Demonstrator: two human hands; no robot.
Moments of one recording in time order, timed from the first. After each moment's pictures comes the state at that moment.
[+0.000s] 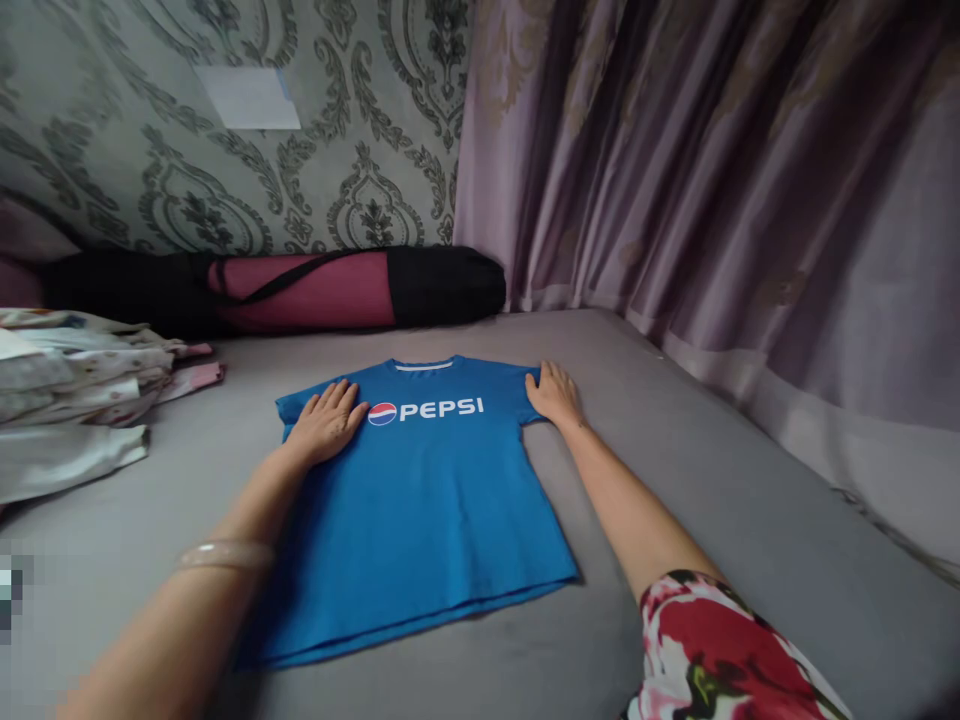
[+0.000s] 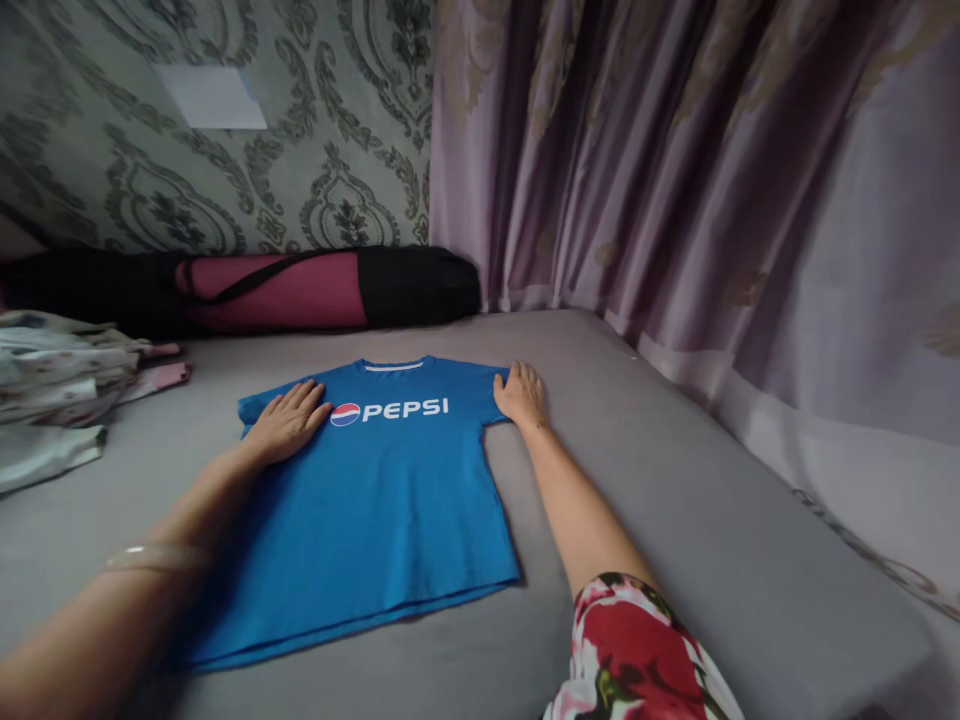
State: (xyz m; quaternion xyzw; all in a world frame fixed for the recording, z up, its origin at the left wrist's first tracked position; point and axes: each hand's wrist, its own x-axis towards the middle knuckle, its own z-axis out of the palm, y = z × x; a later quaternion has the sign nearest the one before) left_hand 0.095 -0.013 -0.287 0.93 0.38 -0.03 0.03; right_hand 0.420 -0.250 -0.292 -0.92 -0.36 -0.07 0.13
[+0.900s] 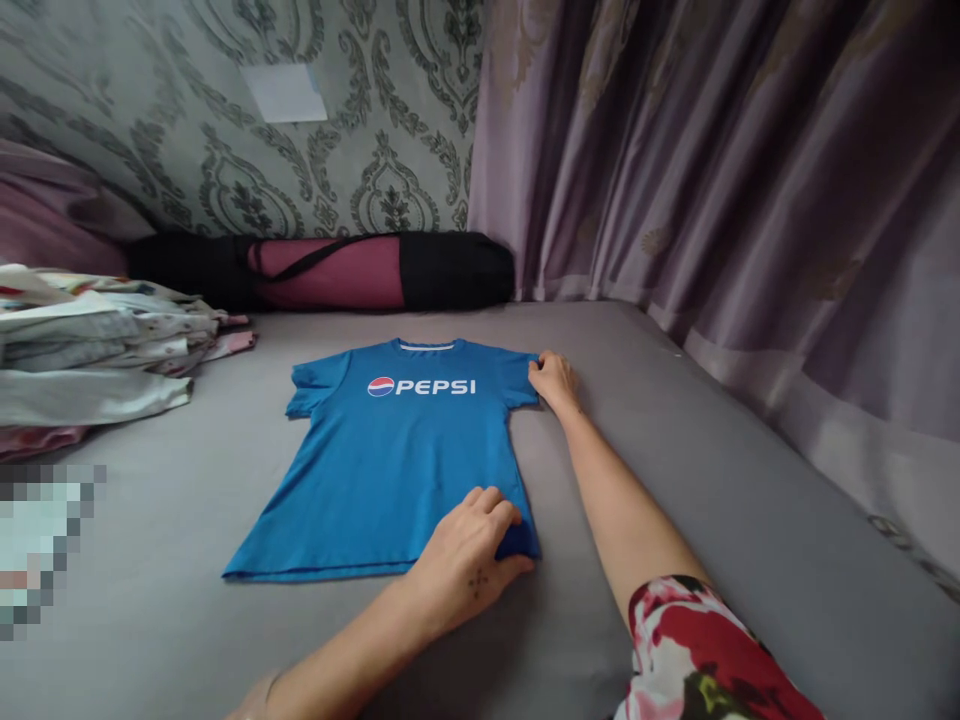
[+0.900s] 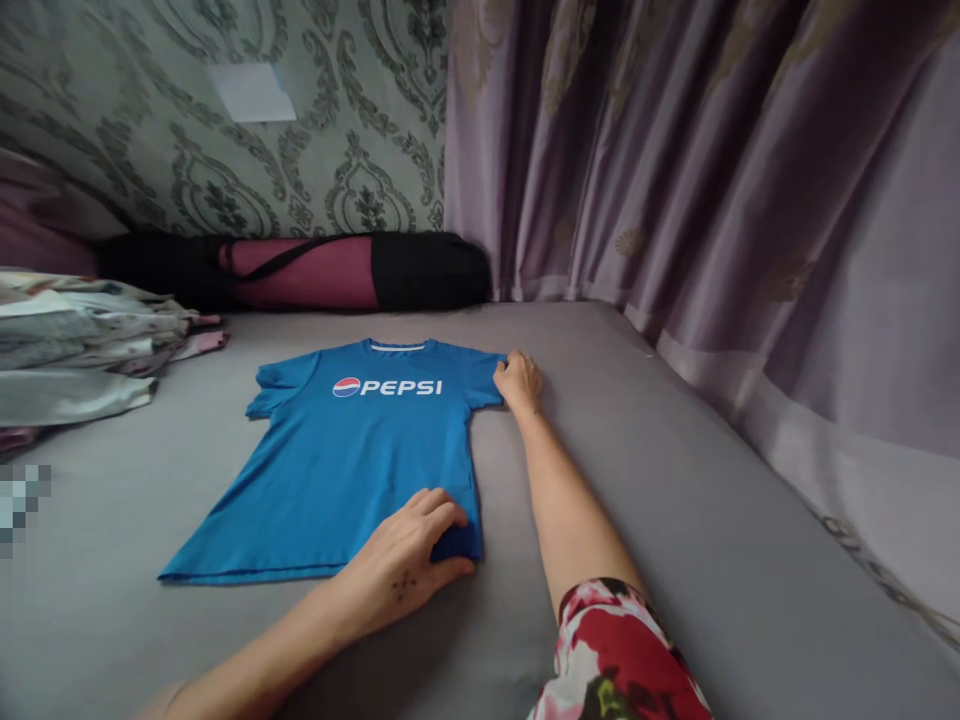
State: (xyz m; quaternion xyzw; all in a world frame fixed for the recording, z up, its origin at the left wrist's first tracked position) left_hand 0.133 -0.316 -0.242 0.96 0.12 0.05 0.25; right_hand 0.420 -0.256 -0.270 -0.92 -0.32 0.01 0.21
